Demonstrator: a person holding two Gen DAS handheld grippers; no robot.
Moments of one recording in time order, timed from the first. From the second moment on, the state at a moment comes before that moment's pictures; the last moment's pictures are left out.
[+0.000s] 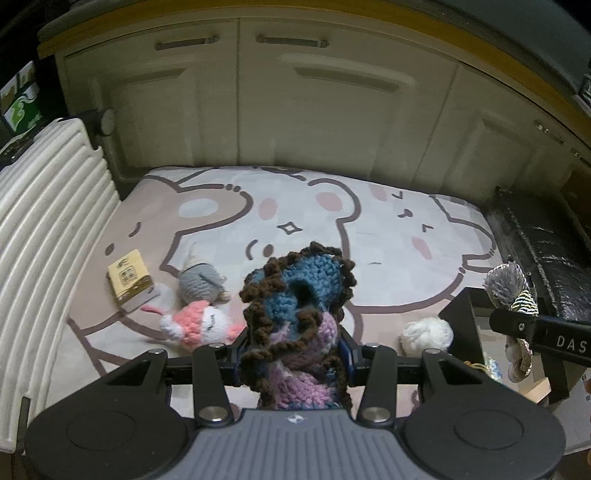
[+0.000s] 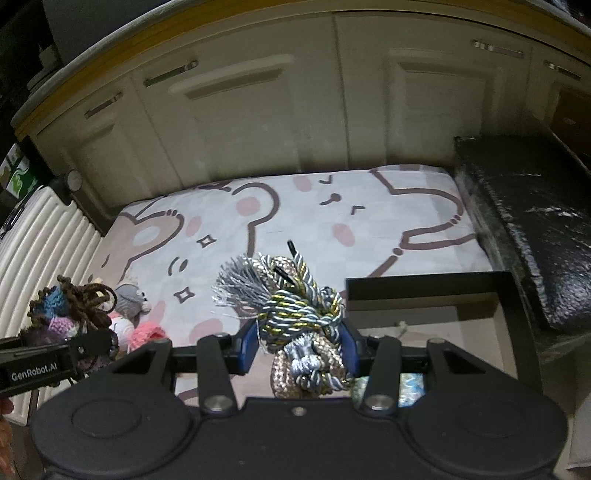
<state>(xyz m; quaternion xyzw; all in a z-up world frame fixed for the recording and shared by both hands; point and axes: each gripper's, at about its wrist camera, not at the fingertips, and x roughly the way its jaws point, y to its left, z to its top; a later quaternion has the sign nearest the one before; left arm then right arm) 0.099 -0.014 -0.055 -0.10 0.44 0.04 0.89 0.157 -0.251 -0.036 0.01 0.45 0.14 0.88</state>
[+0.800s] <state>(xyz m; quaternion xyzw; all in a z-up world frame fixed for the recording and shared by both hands) 0.124 -0.093 -0.053 -0.07 0.44 -0.02 0.90 0.164 -0.331 -0.038 0.05 0.44 0.08 0.89</state>
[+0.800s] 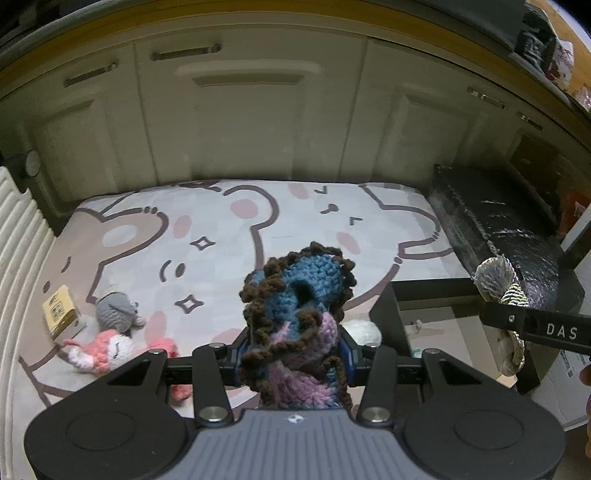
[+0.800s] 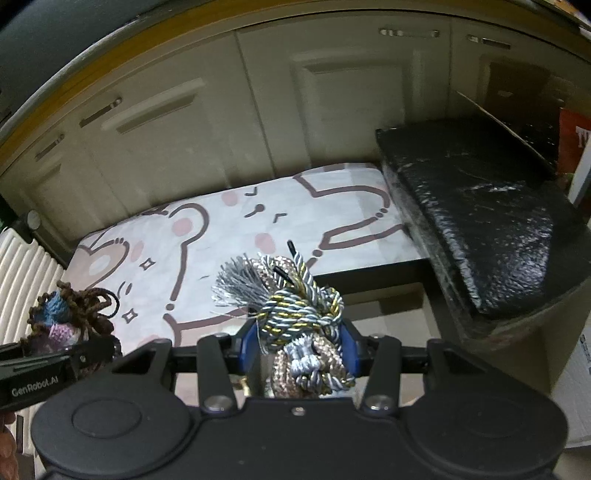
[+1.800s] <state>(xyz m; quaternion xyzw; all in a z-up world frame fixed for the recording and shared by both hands) 0.168 -0.185 -0.080 -0.15 0.44 -0.15 0.87 0.184 -0.400 -0.075 0.09 0.47 0.00 0.88</state>
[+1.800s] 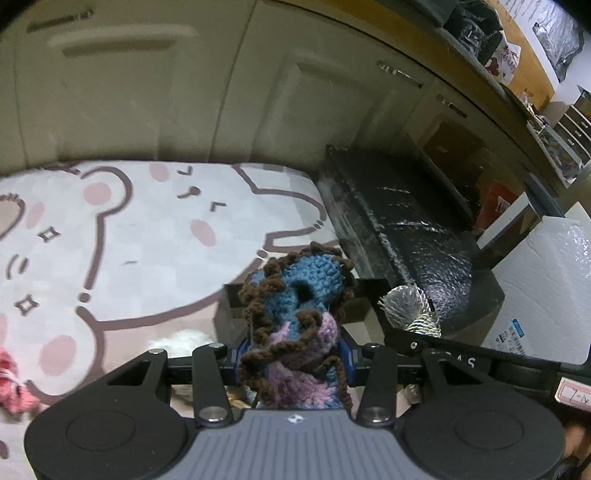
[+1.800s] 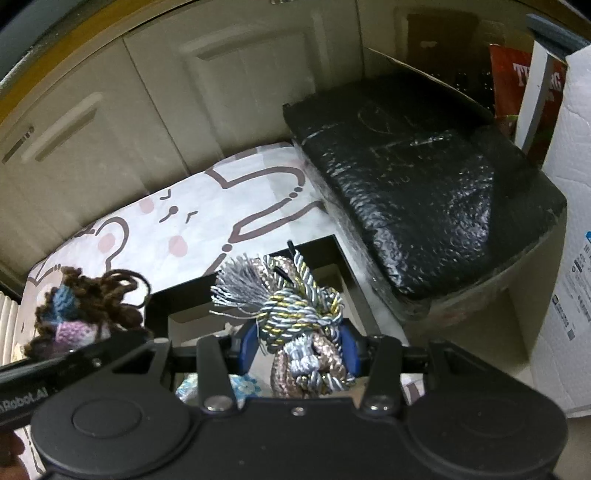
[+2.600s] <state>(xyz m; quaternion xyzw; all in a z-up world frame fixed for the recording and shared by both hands) 0.192 -0.208 -0.088 -0.20 0.40 -0.20 0.87 0.196 -0.426 -0.092 0.12 0.48 -0.04 0.87</state>
